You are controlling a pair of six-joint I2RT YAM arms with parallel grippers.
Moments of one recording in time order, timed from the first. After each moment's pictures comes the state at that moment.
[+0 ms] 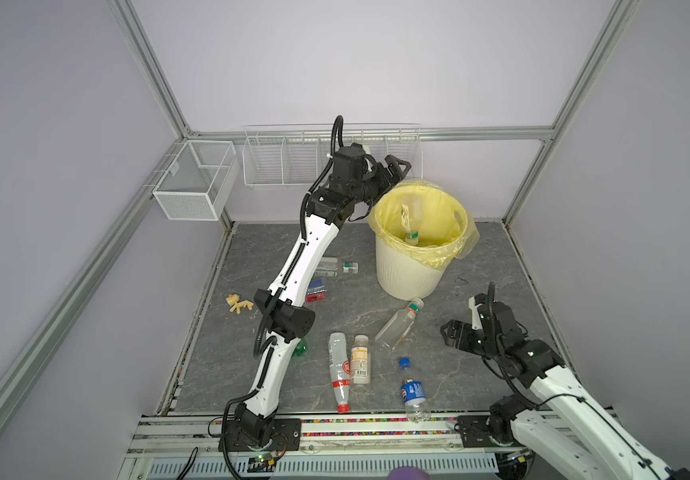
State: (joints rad) left arm -0.60 2.32 2.78 -0.69 0.31 -0.98; right arm 0.40 0.74 0.58 -0.71 -0.04 0.61
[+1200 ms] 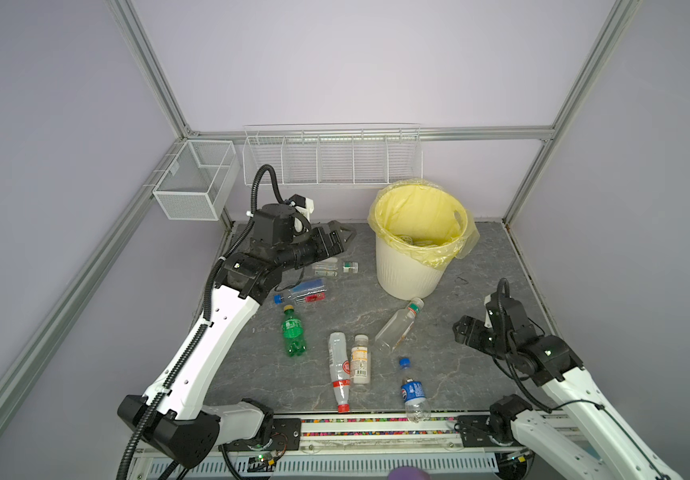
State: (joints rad) left arm -0.48 1.29 1.49 -0.65 0.34 -0.69; right arm 0.40 0.73 0.73 -0.94 0.07 0.73
